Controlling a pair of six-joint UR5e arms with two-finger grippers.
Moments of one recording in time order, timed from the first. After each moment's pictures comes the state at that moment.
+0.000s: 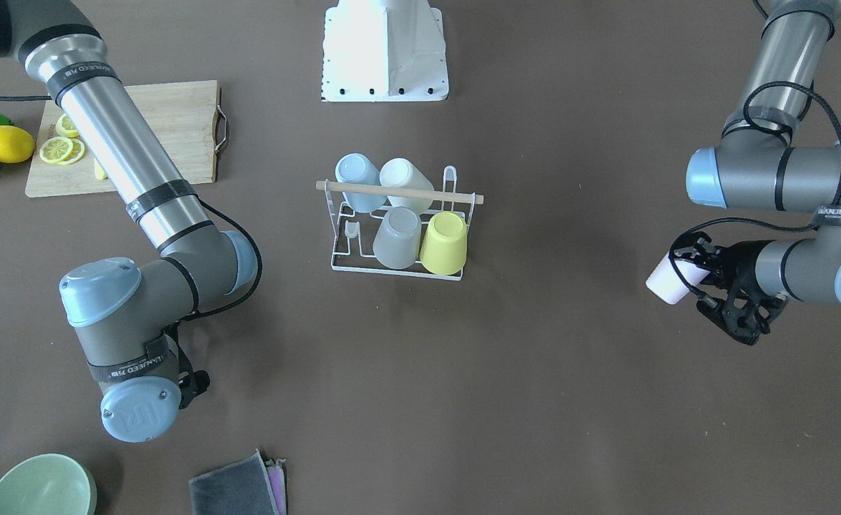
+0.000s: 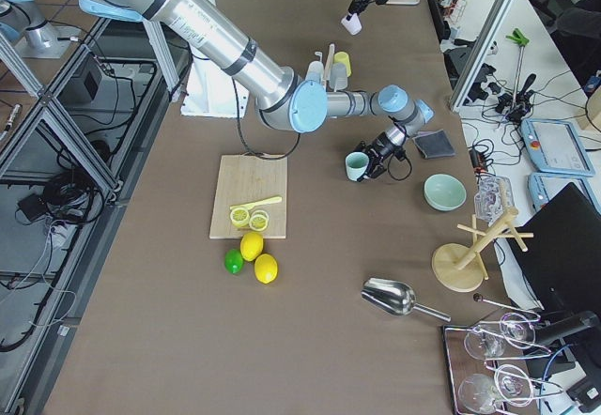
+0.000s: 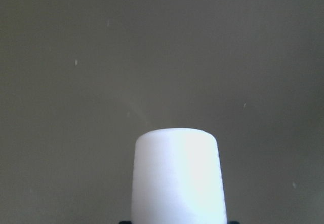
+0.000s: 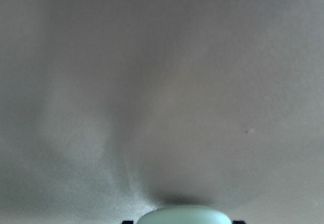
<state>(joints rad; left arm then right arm) -1.10 -2.10 -1.32 -1.41 -2.54 0.25 0.89 -0.54 0.62 -2.09 2.19 -0.21</state>
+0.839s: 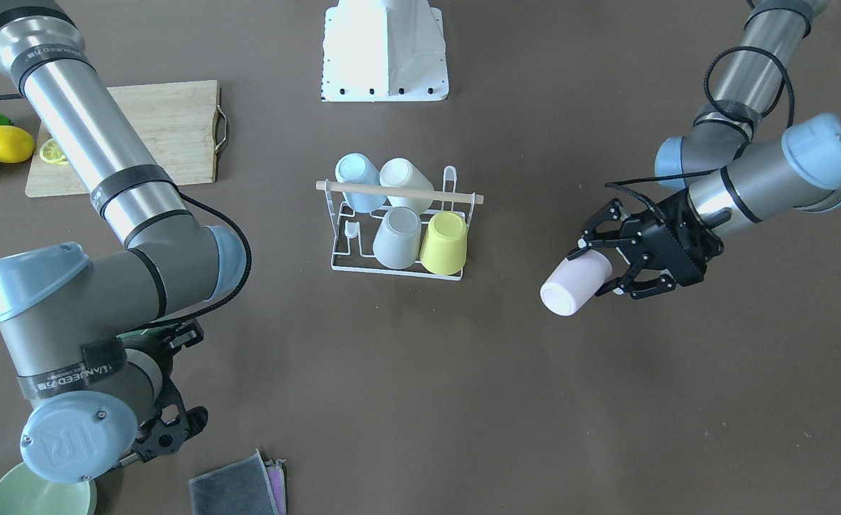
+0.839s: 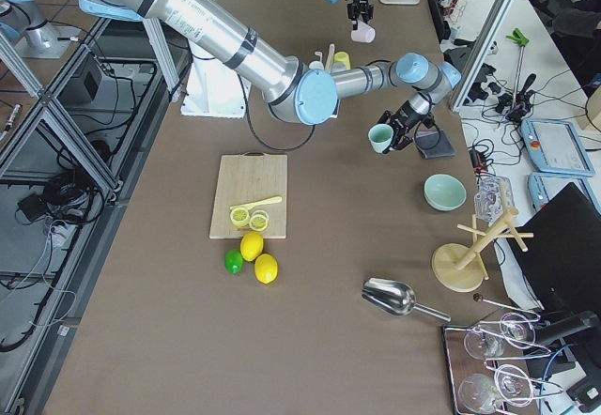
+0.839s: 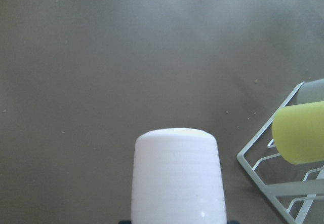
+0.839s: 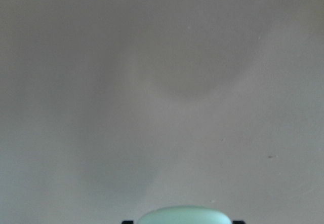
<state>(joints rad) -0.95 -1.96 -1.43 -2.76 -2.33 -0.59 1.00 -0.50 0.78 -2.02 2.27 -0.19</state>
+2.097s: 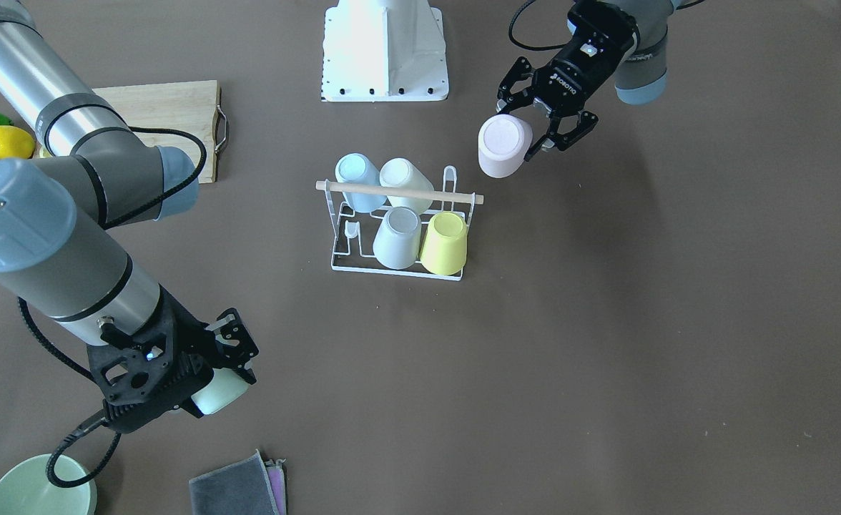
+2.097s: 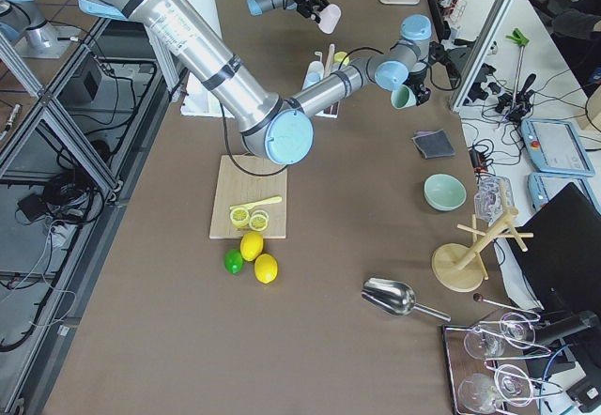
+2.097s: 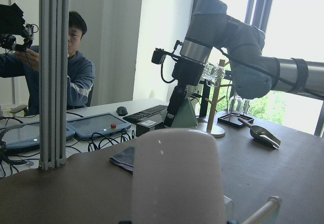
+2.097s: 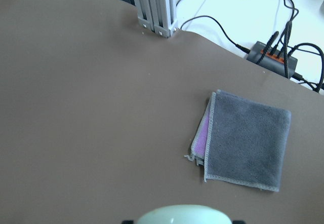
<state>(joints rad) -0.33 -1.71 -1.82 -3.16 -1.11 -0.46 1.00 -0.77 1.29 -1.08 2.13 0.50</state>
